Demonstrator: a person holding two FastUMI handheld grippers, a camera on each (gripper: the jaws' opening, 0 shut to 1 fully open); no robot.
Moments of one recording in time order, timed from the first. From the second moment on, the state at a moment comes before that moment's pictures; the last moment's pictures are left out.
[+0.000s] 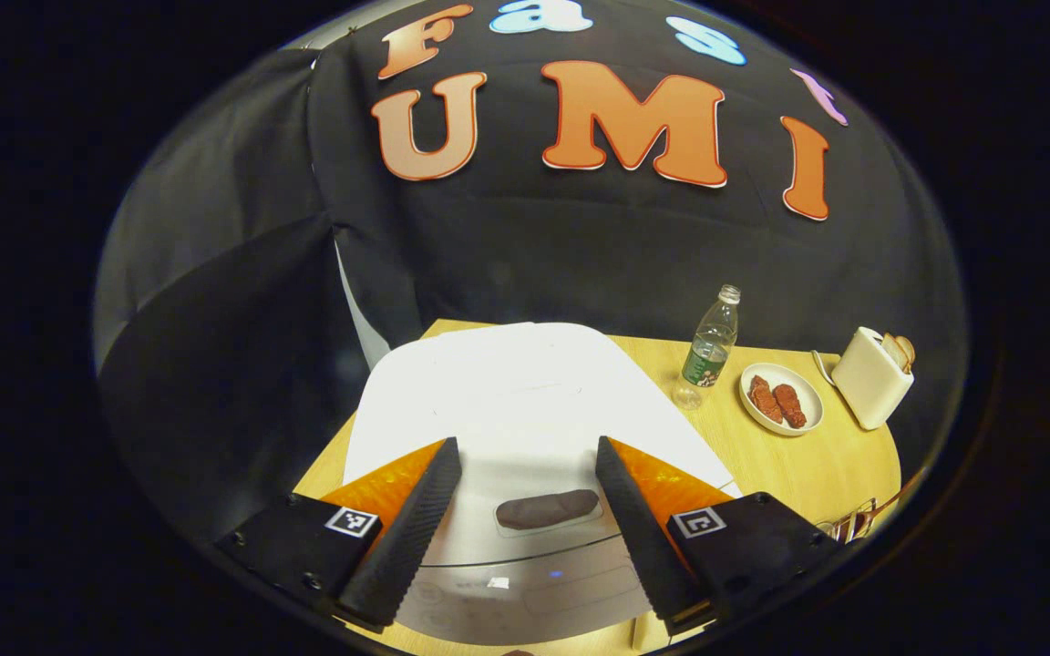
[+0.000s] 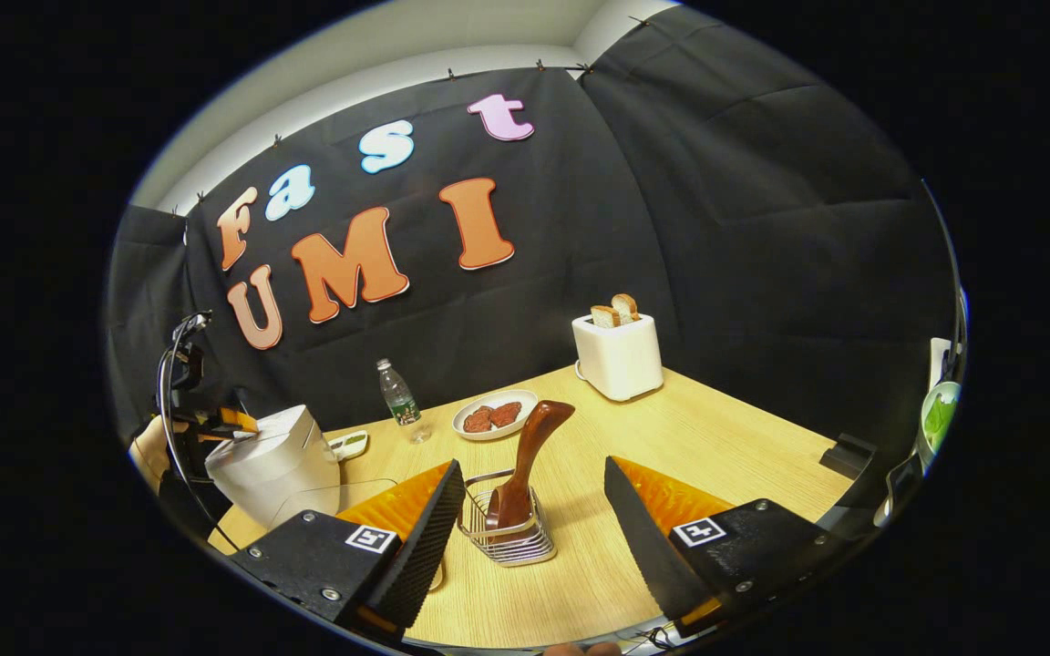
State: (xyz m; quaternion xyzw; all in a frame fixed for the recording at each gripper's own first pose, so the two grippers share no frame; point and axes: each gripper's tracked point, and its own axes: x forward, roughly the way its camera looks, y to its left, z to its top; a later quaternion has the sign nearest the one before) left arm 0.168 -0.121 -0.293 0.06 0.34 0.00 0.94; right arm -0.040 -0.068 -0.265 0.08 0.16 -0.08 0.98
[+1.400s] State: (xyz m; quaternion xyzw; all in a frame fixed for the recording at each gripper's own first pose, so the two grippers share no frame) left arm 0.089 -0.040 0.003 0.03 0.09 -0.04 0.99; right arm 0.024 -0.036 -0.047 -0.05 0.04 -0.07 1.00
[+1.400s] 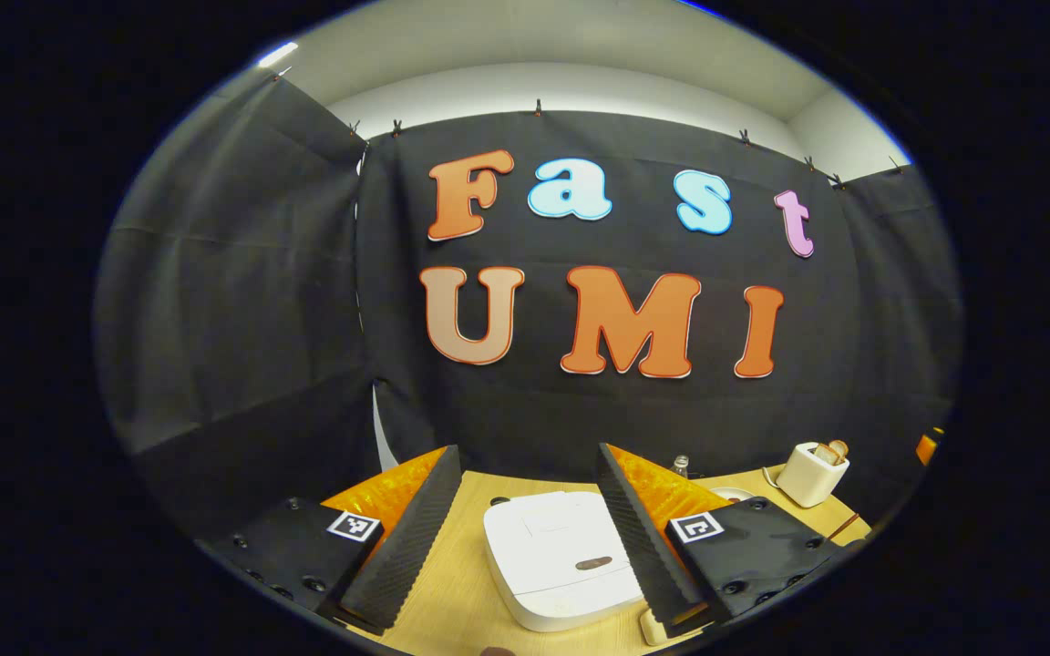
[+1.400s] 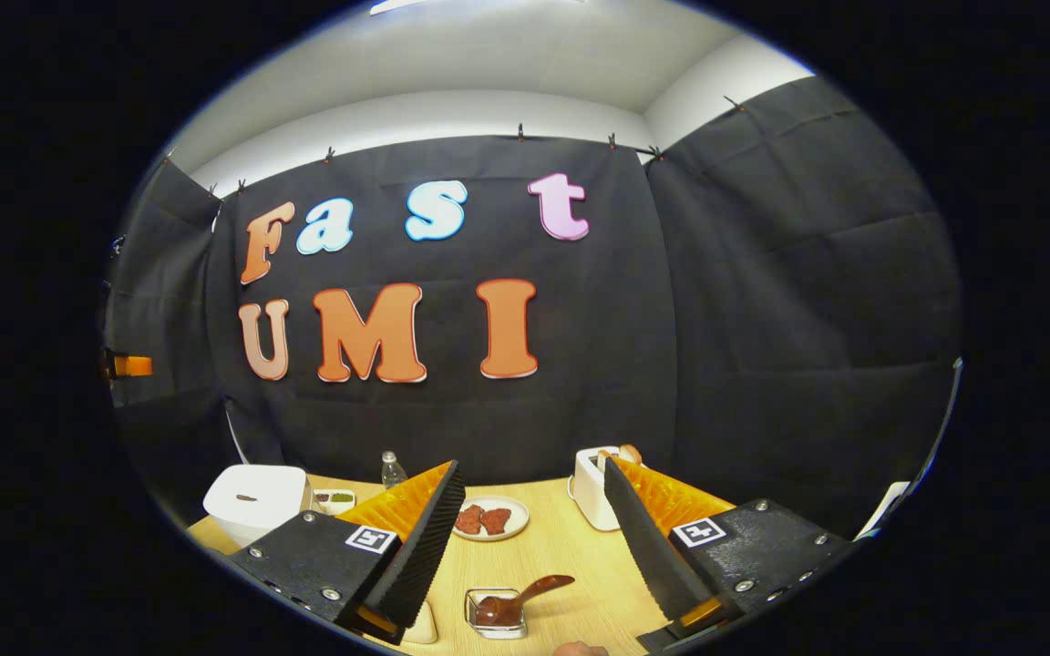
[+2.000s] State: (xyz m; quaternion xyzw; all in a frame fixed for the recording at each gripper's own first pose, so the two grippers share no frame) left arm 0.052 -0.020 0.024 0.05 0.06 -0.02 1.00; right arm 0.018 0.052 0.012 -0.07 0.01 -0.01 1.00
